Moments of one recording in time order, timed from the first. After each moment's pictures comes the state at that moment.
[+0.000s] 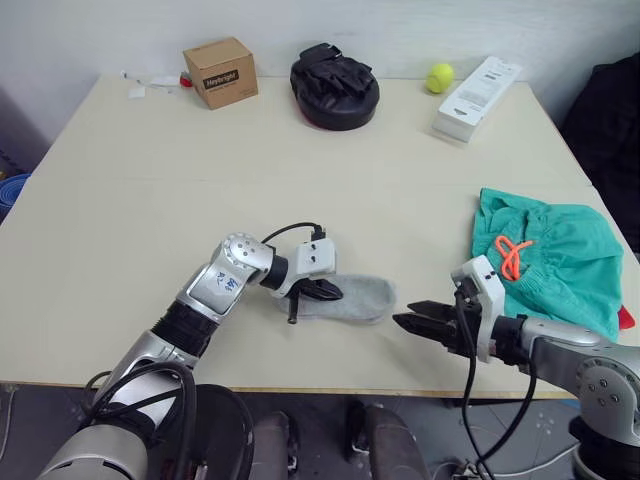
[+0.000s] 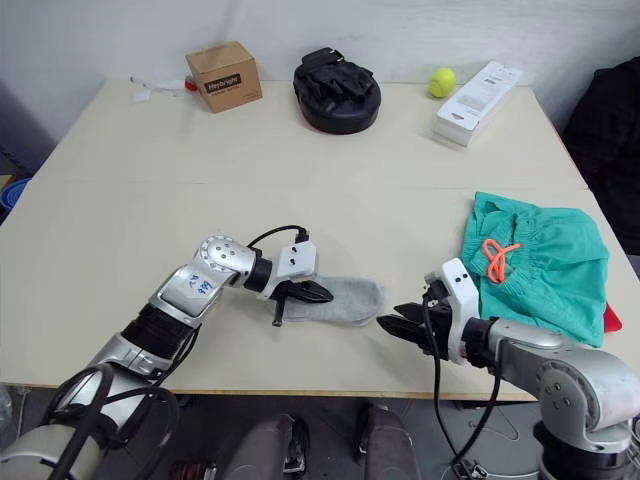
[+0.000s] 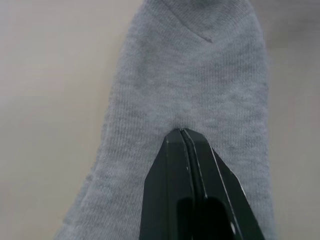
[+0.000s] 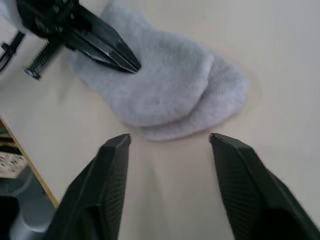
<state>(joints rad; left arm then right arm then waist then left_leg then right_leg) -0.74 0.44 -0.45 0.22 -0.04 0.36 -1.11 -0.19 -0.44 -0.39 -0.65 0.79 1.53 0.53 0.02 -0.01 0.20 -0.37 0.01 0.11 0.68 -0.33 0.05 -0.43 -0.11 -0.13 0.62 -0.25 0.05</state>
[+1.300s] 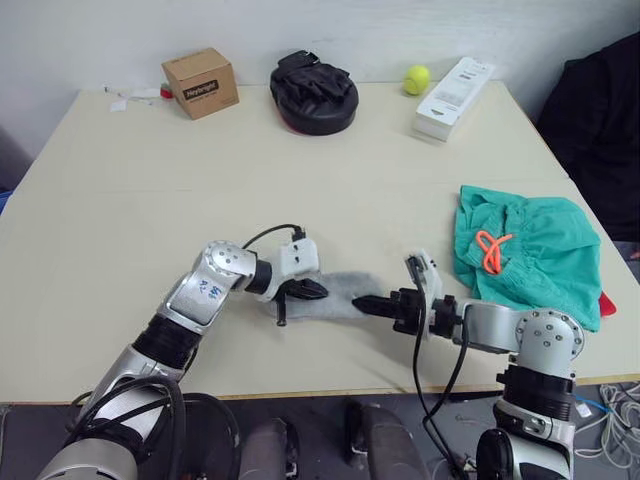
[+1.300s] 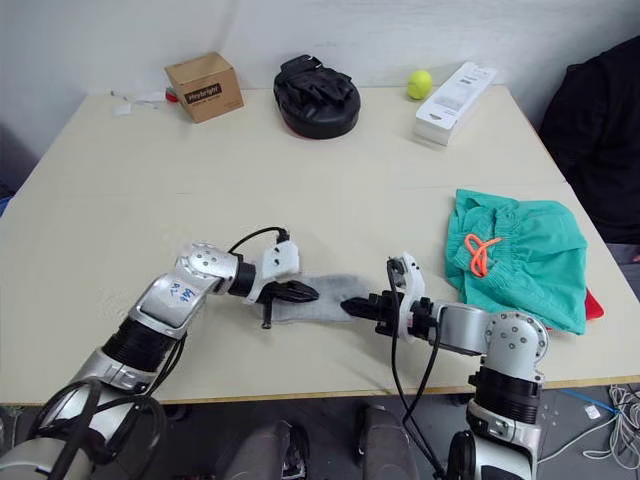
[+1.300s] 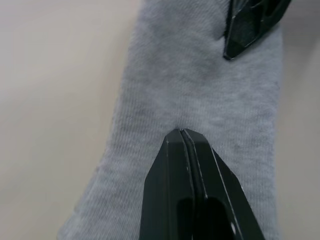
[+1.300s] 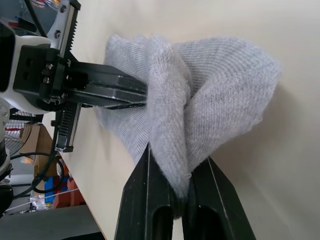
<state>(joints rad) -0.66 0.53 -0.34 0.06 -0.07 0.55 -1.05 -0.43 -0.20 -0.40 -0.16 1.14 1.61 0.06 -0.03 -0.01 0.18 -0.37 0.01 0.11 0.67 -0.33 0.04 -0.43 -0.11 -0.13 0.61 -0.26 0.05</state>
